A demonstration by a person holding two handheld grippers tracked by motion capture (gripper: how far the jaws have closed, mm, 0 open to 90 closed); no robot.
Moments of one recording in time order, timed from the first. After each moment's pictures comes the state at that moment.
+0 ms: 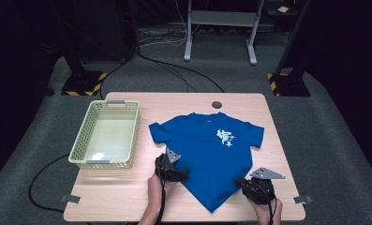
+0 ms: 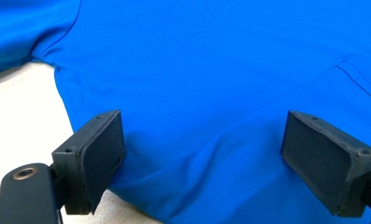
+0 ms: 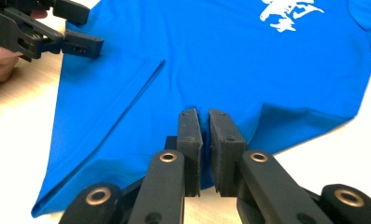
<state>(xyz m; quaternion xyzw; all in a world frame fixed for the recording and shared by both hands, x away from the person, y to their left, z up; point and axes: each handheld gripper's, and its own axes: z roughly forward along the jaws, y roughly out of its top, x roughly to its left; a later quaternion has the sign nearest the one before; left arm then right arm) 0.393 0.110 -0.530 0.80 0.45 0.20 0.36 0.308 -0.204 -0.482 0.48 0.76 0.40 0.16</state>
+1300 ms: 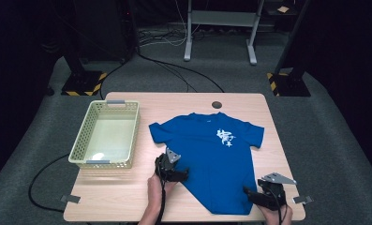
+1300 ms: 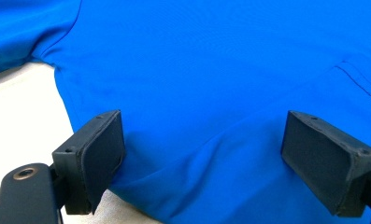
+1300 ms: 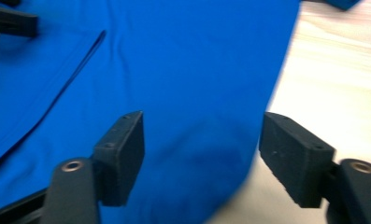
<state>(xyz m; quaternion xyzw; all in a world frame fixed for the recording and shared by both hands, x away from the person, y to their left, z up) 0.393 0.110 -0.530 0.80 0.45 0.20 0.35 0.304 -0.233 -0.498 0.54 0.74 0.36 0.18</state>
